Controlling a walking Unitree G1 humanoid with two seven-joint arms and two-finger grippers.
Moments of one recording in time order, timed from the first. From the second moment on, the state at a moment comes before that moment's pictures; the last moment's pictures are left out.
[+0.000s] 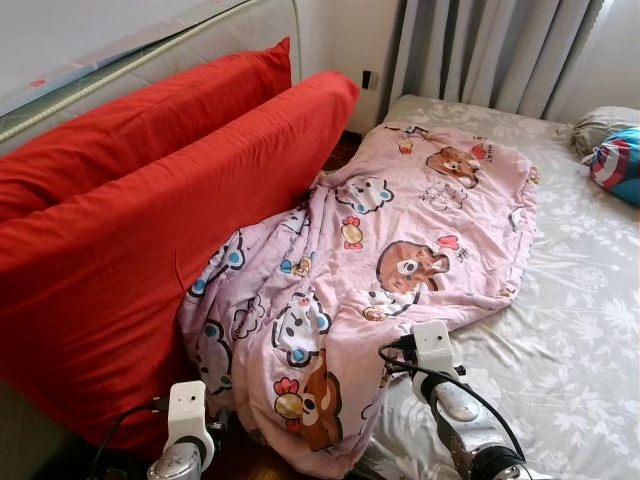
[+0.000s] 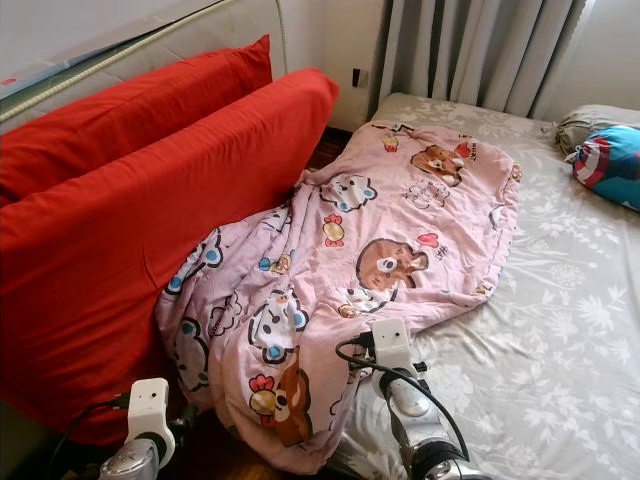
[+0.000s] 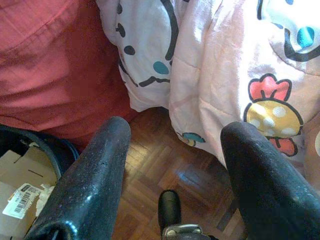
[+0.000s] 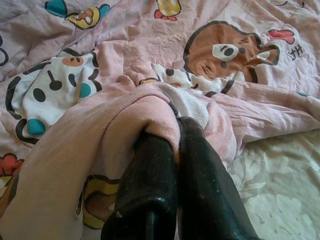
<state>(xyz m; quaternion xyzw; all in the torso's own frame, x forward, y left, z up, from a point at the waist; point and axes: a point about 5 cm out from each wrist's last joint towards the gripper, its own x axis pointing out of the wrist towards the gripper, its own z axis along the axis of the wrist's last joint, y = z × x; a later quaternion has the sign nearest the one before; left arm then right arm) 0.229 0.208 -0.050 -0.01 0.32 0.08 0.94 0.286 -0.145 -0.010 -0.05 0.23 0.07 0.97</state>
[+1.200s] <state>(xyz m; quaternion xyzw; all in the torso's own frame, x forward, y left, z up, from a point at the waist) 0.228 0.209 -0.050 -0.01 0.33 0.07 0.94 0.284 -0.139 -0.012 -0.04 0.23 0.09 0.97</state>
